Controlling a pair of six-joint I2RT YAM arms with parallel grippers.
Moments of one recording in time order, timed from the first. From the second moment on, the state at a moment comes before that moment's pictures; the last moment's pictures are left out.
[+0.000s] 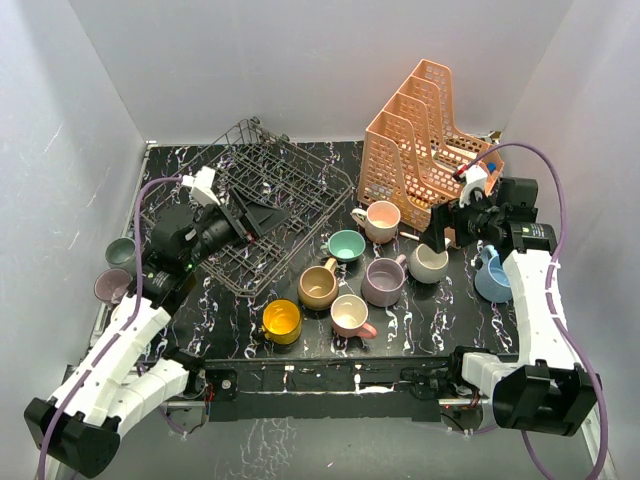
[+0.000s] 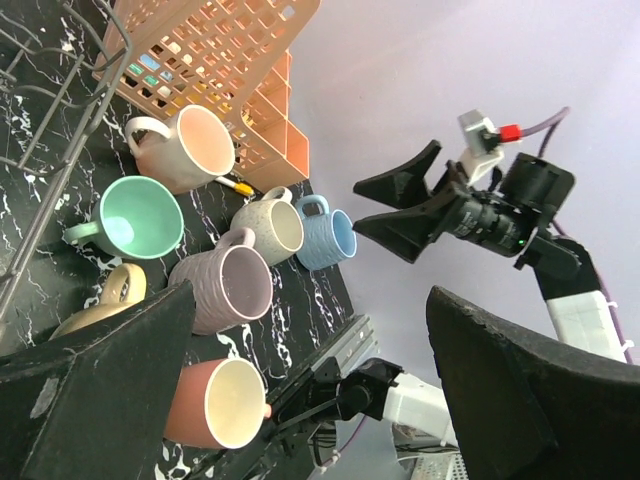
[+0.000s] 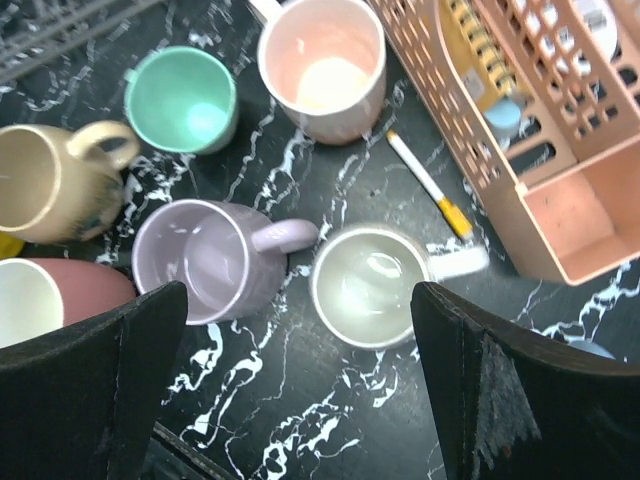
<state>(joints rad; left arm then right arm) -0.43 0.88 0.86 -0.10 0.38 -0.94 -0.14 1.07 1.09 -0.76 -0.64 -0.32</state>
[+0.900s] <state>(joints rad) -0.43 0.79 0.77 -0.13 0.29 -0.99 -0.19 1.19 0.86 -0.56 -0.25 -0.02</state>
